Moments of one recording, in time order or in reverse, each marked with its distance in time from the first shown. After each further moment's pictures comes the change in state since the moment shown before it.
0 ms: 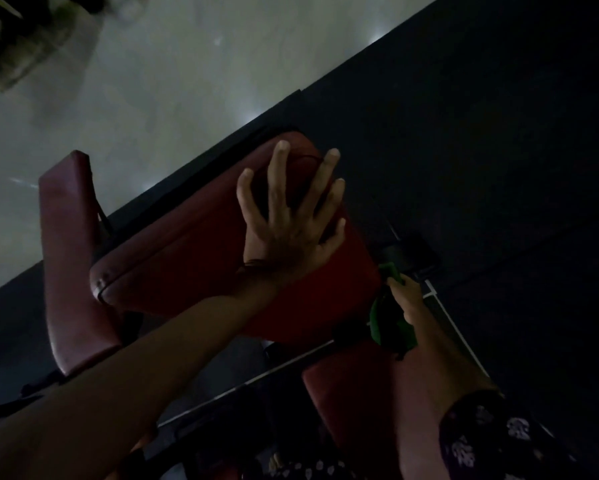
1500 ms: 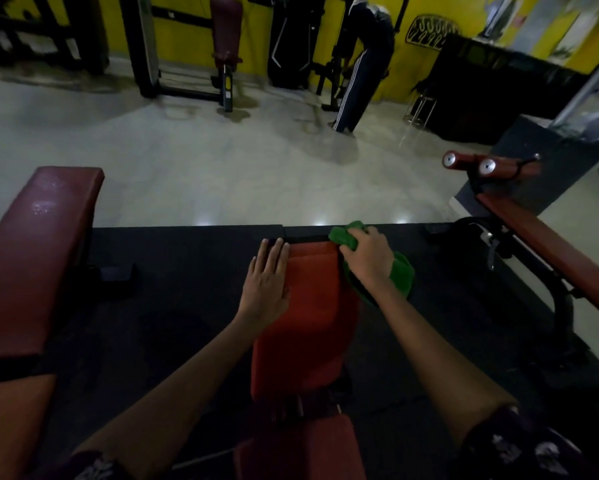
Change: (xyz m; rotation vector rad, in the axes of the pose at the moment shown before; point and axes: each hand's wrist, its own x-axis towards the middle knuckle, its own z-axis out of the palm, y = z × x) left_hand -0.148 -0.118 -0.066 -0.802 -0.257 -0.576; right_hand -0.338 -0.202 0.098 -1.085 0.647 -1.233
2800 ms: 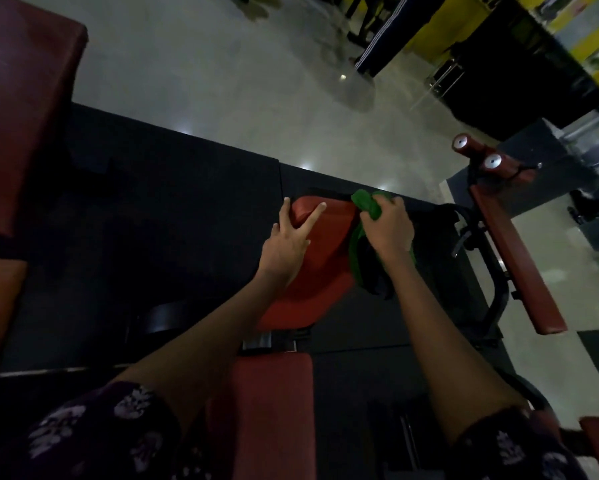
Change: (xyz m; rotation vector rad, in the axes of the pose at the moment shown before) left_hand -0.019 -0.005 0.012 -0.343 -0.008 -0.231; right_hand -0.015 -0.049 -0.007 -0.166 -0.139 0.017
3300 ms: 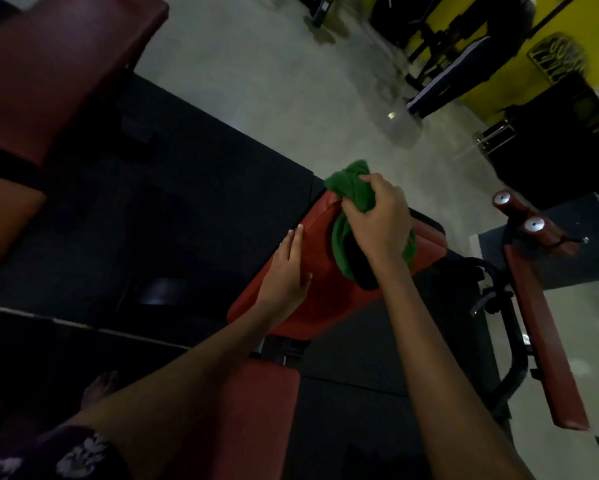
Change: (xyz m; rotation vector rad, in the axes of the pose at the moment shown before) left_hand -0.047 -0.027 0.071 -0.431 0.134 -0.218; right_hand -0.030 -0.052 0.022 0.274 0.229 -0.506
